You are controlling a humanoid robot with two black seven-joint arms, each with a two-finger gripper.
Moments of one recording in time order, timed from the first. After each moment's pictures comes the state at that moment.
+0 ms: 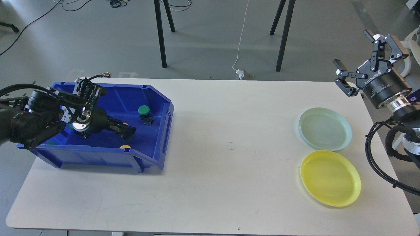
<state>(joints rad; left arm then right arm) -1.11 0.51 0.27 -0.66 1.49 -0.38 -0.49 0.44 -0.64 1.02 1.16 -0.21 0.32 0.26</state>
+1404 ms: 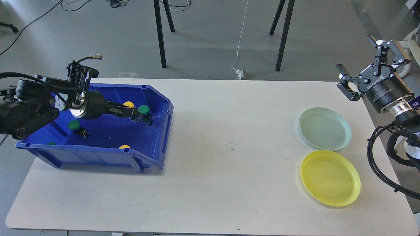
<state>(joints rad) -1.15 0.72 -0.05 -0.90 1.39 -0.47 -0.49 0.40 -0.64 1.04 1.16 -0.21 0.32 0.26</state>
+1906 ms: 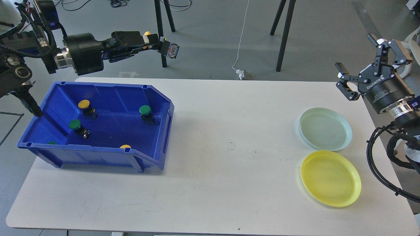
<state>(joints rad) -1.09 0.72 -0.38 -1.15 0.91 -0.49 -0.49 0.37 -0.67 1.05 1.27 -0.24 0.33 0.29</state>
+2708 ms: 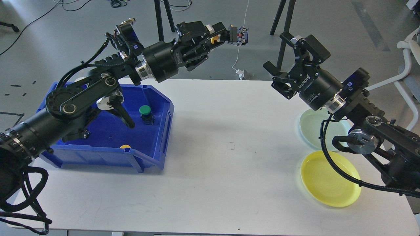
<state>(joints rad) -0.99 0.30 -0.52 -0.94 0.75 -0.49 -0.49 0.64 -0.50 0.70 1.29 -0.53 0.26 0.44</state>
